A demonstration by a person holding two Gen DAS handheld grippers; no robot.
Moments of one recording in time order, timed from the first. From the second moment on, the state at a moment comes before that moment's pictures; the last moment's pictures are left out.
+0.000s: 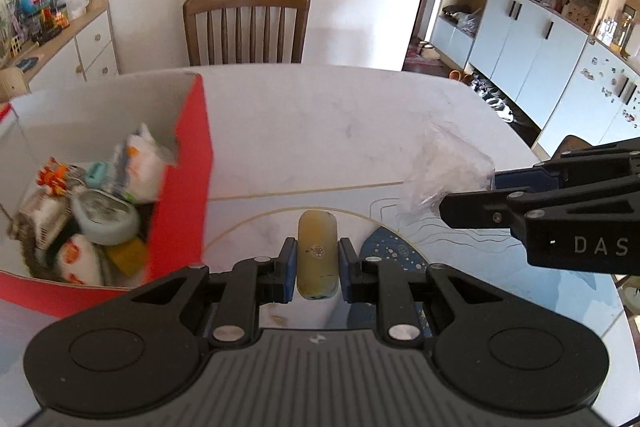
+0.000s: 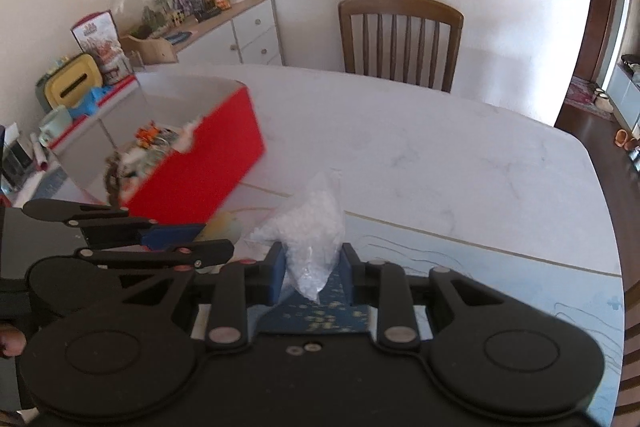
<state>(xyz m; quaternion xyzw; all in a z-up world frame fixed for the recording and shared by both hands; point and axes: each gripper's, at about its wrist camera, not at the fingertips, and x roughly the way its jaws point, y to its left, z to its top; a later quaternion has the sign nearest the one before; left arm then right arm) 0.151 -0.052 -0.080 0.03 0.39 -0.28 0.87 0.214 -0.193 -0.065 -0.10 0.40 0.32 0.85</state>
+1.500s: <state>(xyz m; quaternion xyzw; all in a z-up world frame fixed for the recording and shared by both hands) 0.305 0.165 -0.089 0.08 0.40 -0.19 0.89 0.192 0.038 -0.090 -0.17 0.40 0.33 0.84</state>
